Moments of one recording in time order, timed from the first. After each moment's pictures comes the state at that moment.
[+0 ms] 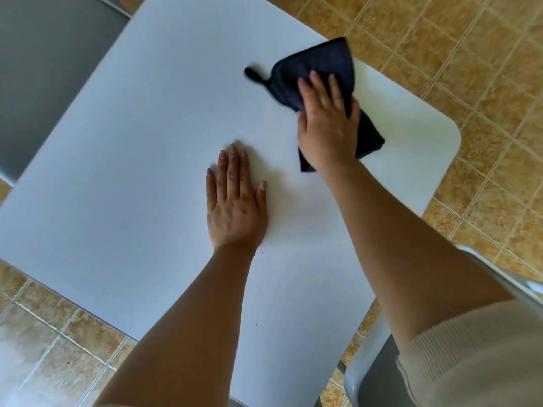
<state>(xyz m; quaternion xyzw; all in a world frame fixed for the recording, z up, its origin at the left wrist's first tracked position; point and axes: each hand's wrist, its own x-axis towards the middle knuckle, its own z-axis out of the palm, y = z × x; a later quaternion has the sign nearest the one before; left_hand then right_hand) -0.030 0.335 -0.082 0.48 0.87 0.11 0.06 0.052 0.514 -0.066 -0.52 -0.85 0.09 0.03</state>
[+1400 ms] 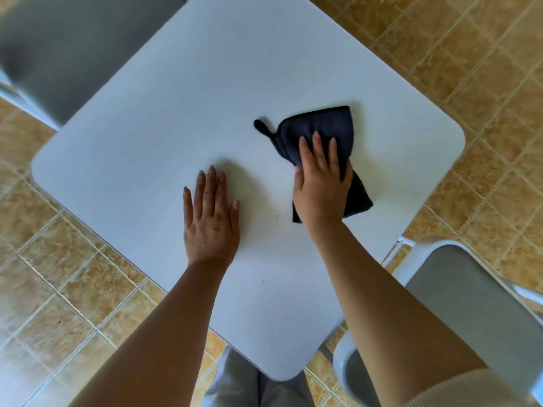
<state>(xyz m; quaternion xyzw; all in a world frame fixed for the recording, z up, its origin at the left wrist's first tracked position) -0.039 0.214 -0.074 0.44 0.89 0.12 0.05 0.080 0.370 -0.075 -0.52 -0.85 0.08 0.07</state>
